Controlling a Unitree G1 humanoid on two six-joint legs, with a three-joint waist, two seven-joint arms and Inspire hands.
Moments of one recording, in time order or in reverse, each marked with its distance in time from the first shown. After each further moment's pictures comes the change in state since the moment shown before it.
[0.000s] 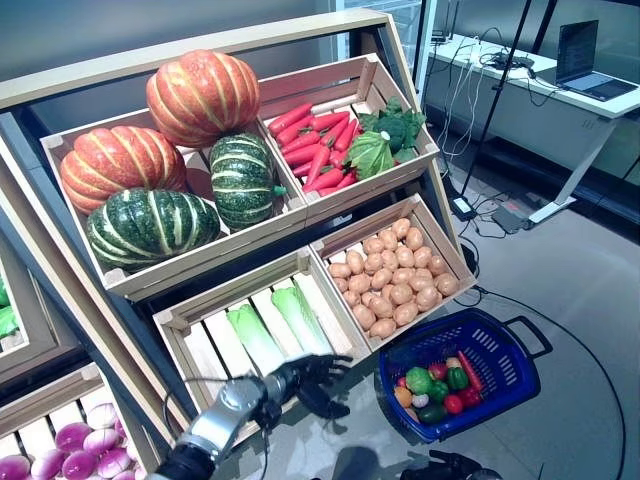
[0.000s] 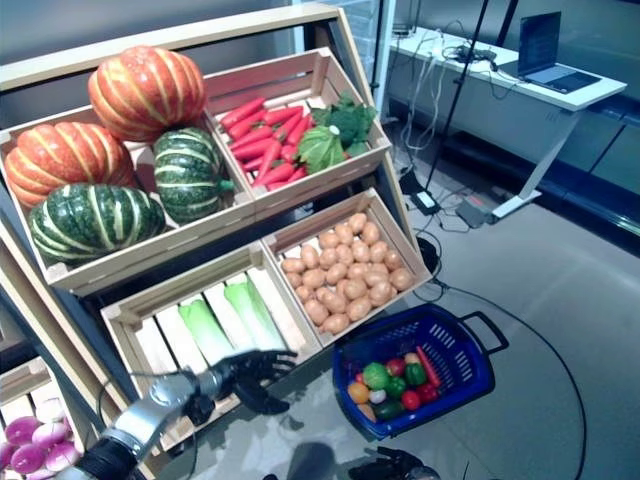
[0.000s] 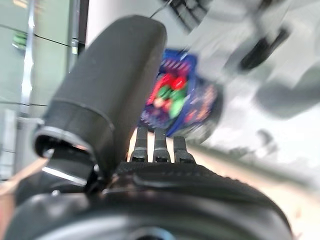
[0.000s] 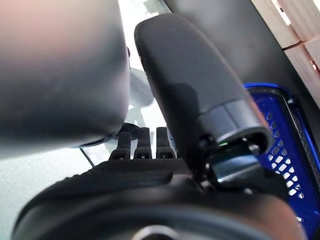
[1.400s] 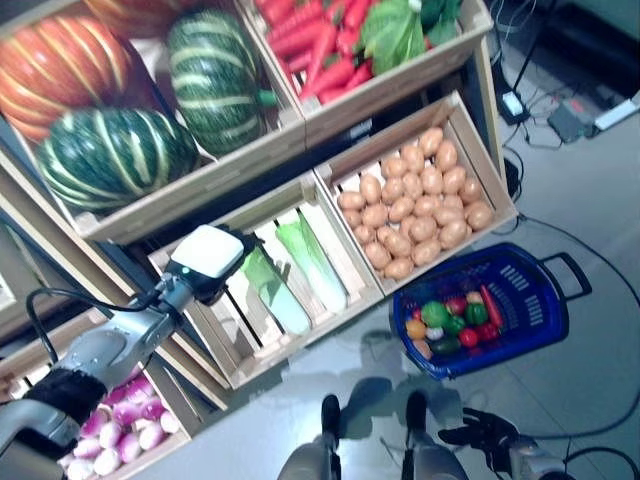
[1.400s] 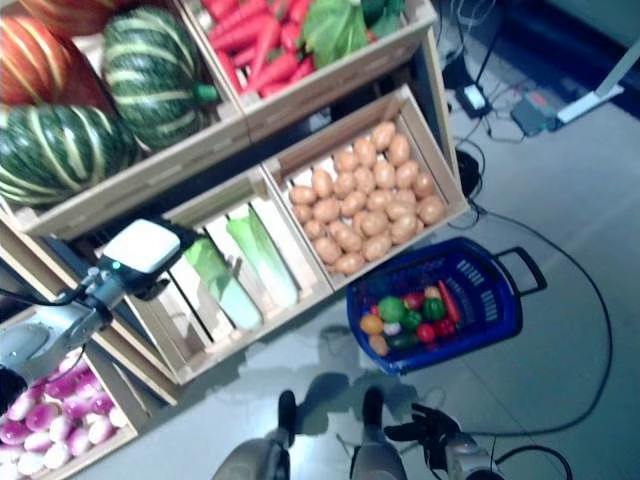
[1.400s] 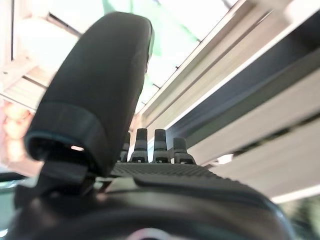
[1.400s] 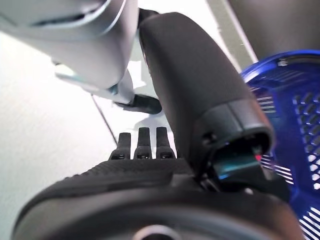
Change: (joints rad) left arm -0.383 0.533 -0.204 0.207 0.950 -0.364 0.839; right arm -0.145 -0.173 0.064 -0.001 0.049 -0.094 0.008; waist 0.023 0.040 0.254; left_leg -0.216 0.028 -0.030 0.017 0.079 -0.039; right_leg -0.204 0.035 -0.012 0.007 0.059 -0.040
